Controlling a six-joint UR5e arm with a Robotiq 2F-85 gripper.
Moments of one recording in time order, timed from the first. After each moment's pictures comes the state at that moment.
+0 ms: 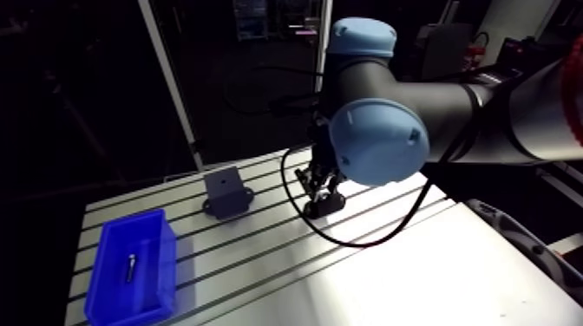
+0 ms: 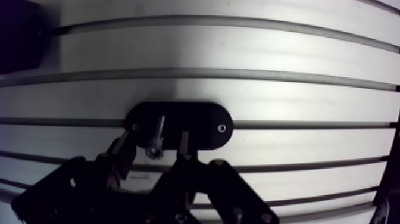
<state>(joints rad) -0.44 -1.29 2.08 -2.44 -1.53 -2.04</state>
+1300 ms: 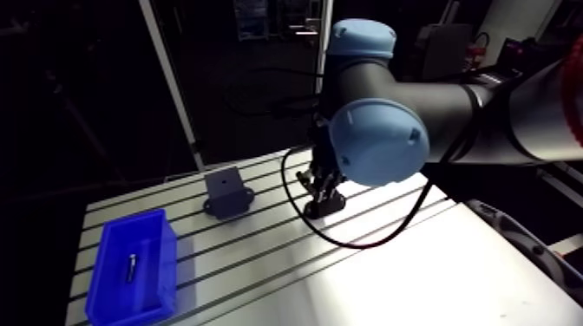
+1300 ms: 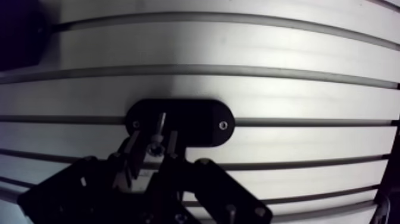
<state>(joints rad) -0.44 -1.30 2.08 -2.43 -1.54 -2.04</state>
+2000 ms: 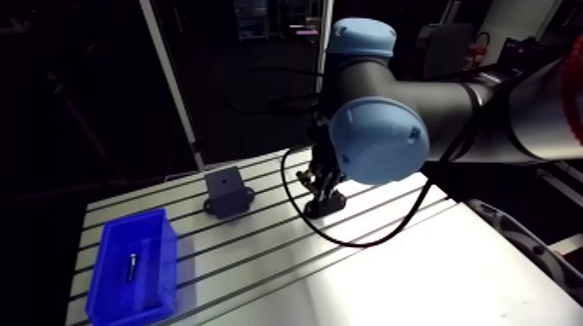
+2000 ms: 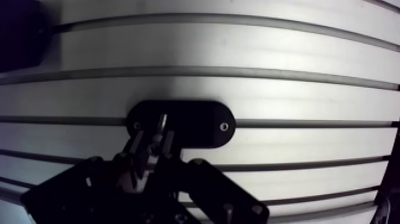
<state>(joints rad) -0.44 -1.29 2.08 -2.43 -1.53 -2.04</state>
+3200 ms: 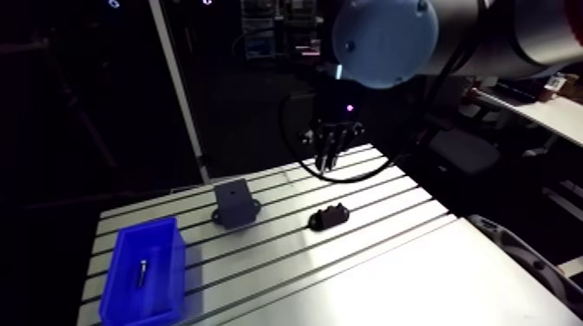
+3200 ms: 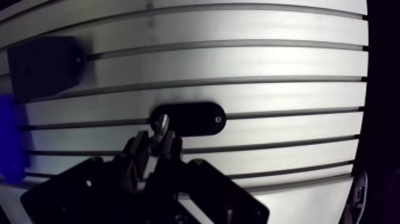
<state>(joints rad) -0.41 -1.36 1.85 -2.09 -1.54 -1.93</state>
